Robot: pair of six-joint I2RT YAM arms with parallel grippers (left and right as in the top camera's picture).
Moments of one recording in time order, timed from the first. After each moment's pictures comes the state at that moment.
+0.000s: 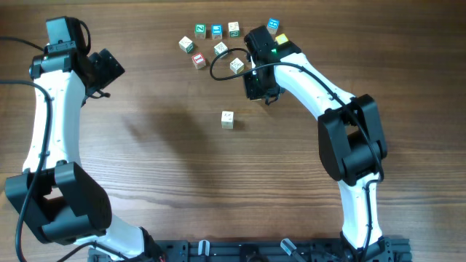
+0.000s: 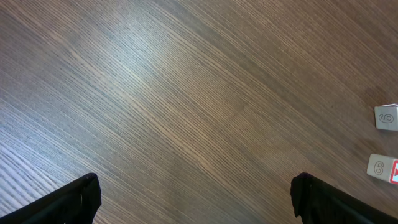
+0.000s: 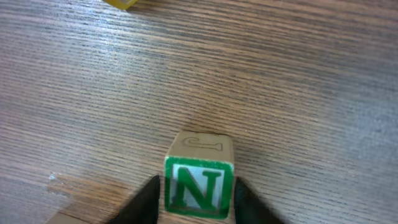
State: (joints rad) left arm 0.22 1.76 1.52 -0.91 -0.12 -0.48; right arm 0.45 2.25 1.78 -0.88 -0.06 0.26
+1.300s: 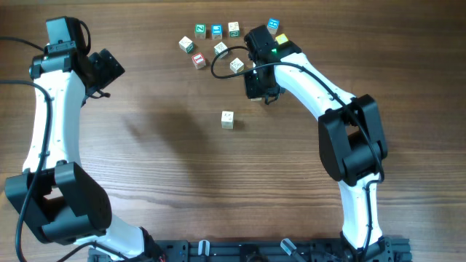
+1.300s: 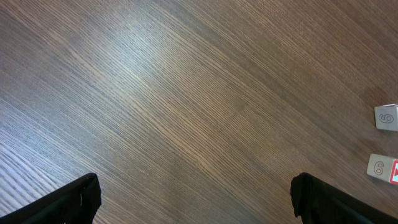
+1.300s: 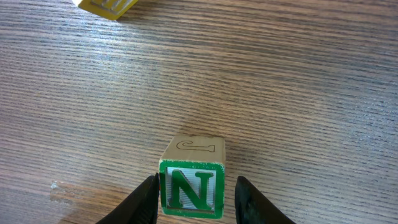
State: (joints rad) left arm 0.22 1.76 1.52 -0.91 -0.12 -0.48; right arm 0.45 2.24 1.78 -0.88 -0.04 0.32
